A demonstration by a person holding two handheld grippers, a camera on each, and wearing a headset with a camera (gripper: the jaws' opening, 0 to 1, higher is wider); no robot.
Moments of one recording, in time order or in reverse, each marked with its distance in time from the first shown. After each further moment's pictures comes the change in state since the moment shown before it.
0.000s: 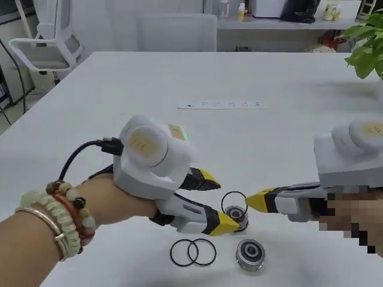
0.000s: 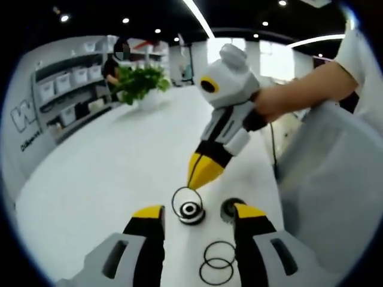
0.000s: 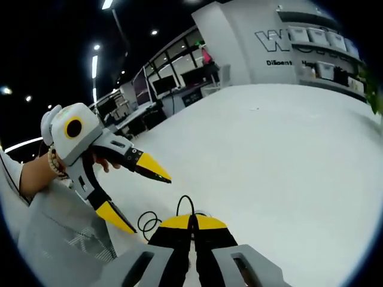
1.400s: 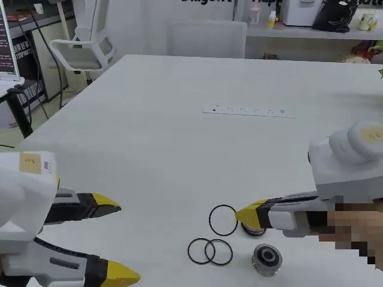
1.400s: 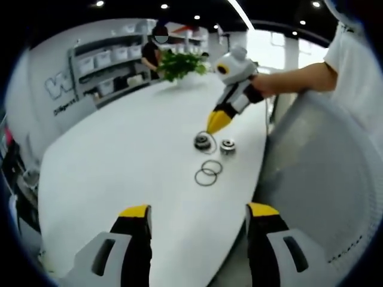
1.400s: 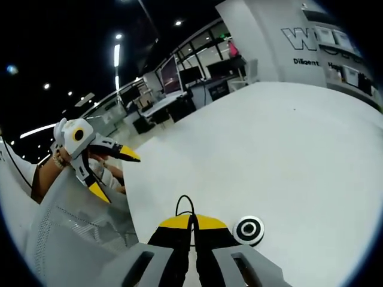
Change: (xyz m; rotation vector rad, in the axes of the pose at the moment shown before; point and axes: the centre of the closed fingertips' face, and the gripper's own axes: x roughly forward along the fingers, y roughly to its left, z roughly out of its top) left arm -0.141 -0.035 -0.090 -0.192 0.107 0.237; right arm 0.020 0.063 -0.005 -0.083 0.084 0.163
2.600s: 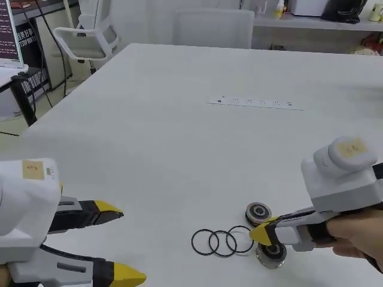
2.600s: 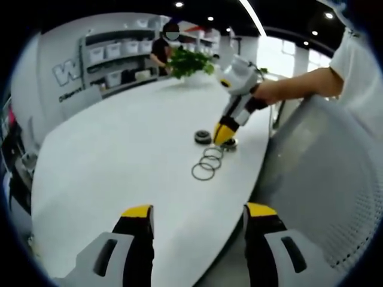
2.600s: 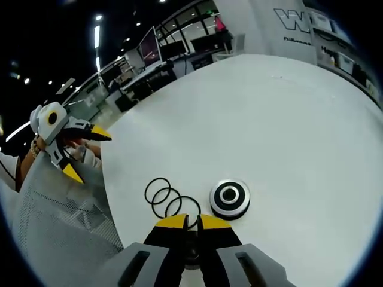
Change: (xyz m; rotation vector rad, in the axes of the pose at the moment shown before) left arm 0.008 -0.007 -0.013 -0.087 -0.007 0.007; right arm 0.006 -0.035 -0.049 0.042 0.188 -0.119
